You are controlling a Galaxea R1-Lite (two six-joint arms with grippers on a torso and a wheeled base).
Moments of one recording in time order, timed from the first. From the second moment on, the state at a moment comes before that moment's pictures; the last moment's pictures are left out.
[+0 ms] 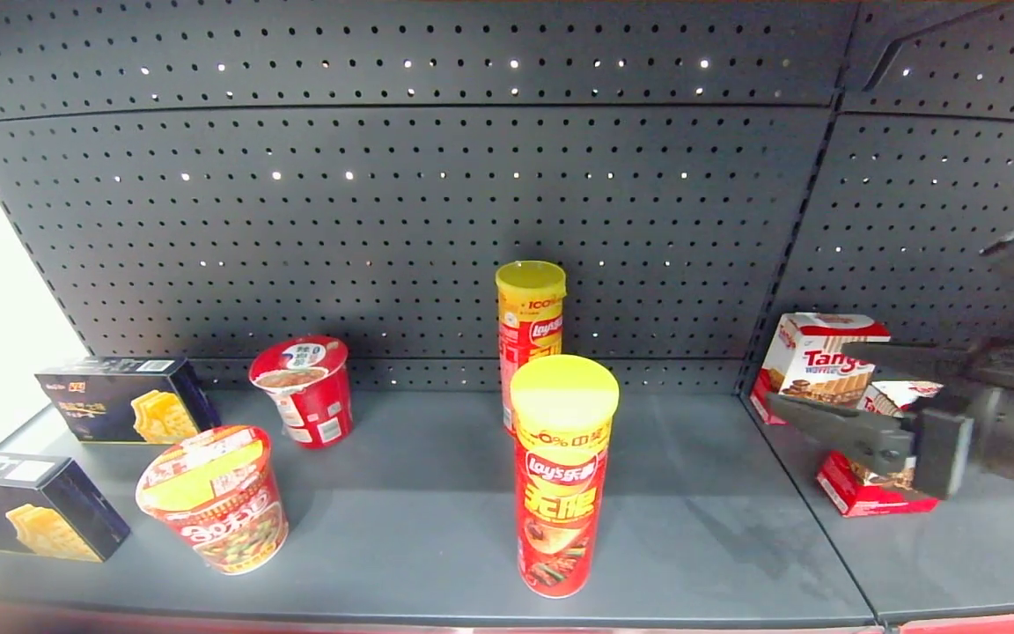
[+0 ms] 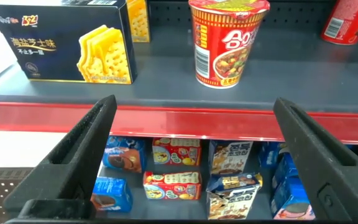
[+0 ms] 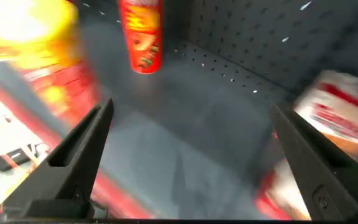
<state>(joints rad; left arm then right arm) 0.00 0.00 -0.01 0.01 0.04 -0.03 0.56 1.23 -0.72 -0.30 -0.01 -0.06</state>
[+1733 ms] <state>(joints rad) 0.00 0.00 -0.01 0.01 0.04 -0.03 0.82 1.70 -0.59 -0.64 -0.24 0.16</state>
